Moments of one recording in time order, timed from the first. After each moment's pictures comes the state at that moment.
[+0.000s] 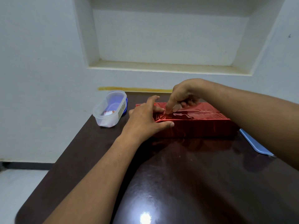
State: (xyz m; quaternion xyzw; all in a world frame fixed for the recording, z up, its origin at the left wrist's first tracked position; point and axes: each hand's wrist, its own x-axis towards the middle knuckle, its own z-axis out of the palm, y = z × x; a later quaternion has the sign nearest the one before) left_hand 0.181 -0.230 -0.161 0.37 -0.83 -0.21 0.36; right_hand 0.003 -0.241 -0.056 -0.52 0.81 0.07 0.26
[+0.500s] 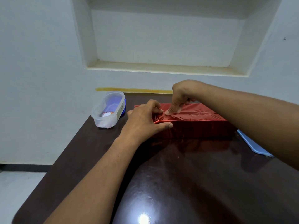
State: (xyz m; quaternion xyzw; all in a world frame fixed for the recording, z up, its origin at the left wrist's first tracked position) left_hand 0.179 -0.234 -0.166 0.36 -0.83 -0.21 0.37; right_hand 0.008 -0.247 -0.053 -0.54 0.82 0.16 0.12
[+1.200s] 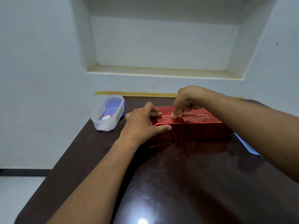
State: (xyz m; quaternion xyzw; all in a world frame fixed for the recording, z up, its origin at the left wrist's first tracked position) left_hand 0.179 -0.238 -0.168 0.36 -0.82 -0.23 0.38; right_hand 0.002 -0.216 -0.049 -0.52 0.83 0.13 0.17
